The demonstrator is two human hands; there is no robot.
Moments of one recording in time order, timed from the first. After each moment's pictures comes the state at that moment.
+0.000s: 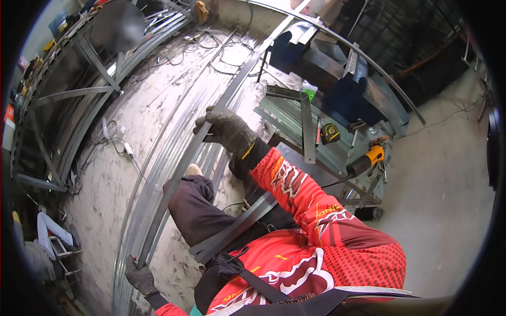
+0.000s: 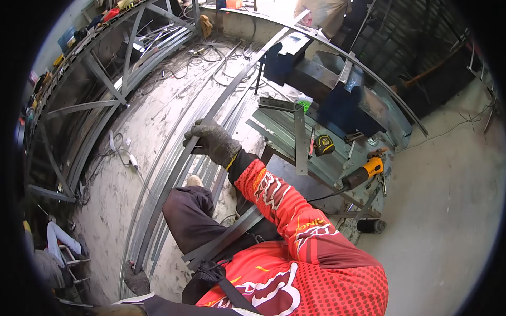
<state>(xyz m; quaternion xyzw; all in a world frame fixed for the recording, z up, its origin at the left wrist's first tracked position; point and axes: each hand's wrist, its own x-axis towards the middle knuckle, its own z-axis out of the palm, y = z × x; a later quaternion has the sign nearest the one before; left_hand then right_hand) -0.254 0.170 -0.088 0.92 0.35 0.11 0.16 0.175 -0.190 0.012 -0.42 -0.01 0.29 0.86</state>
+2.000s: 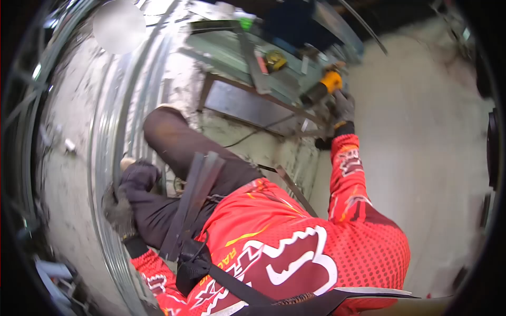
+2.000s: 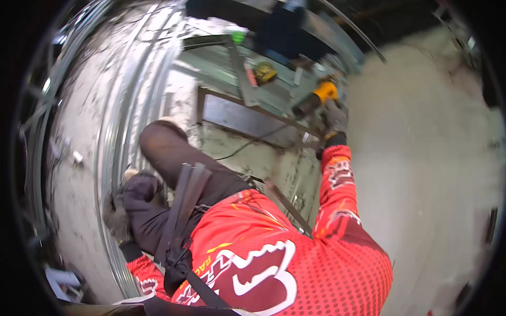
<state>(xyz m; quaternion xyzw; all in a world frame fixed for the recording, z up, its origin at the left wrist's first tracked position) -0.071 0.069 -0.151 0.91 0.17 0.05 0.38 -0.017 -0.668 -0.043 -0.77 0.40 -0.27 0.42</state>
